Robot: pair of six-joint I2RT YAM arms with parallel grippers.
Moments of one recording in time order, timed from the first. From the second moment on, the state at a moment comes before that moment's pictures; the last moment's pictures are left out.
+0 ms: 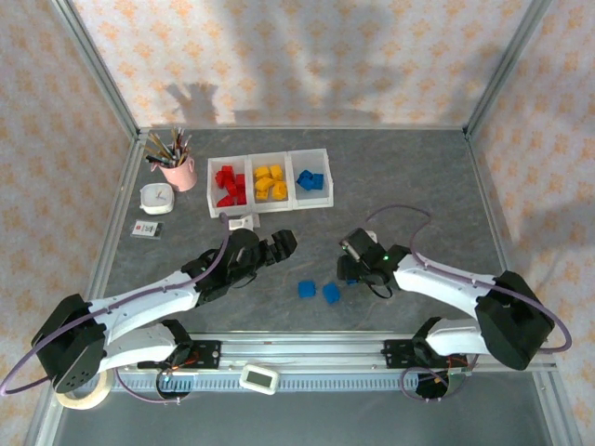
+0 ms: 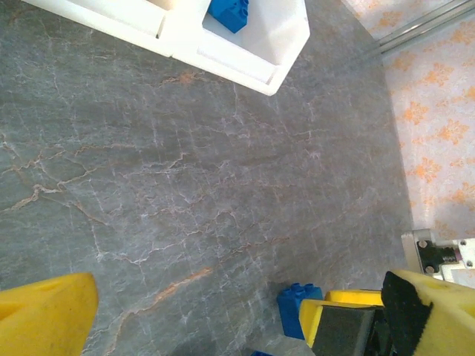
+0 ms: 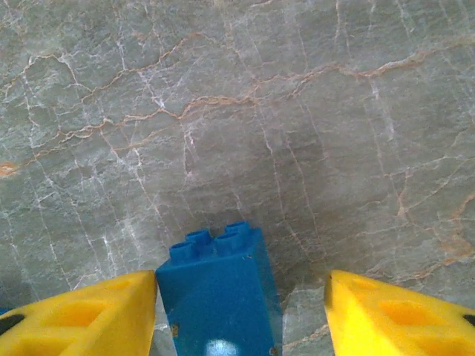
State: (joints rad) left arm -0.77 1.11 0.54 0.02 -0.14 -1.04; right arm 0.75 1.27 0.62 -0.51 0.15 0.73
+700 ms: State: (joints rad) left arm -0.77 1.11 0.54 0.02 -0.16 -1.04; right arm 0.75 1.32 0.64 -0.45 0.15 0.69
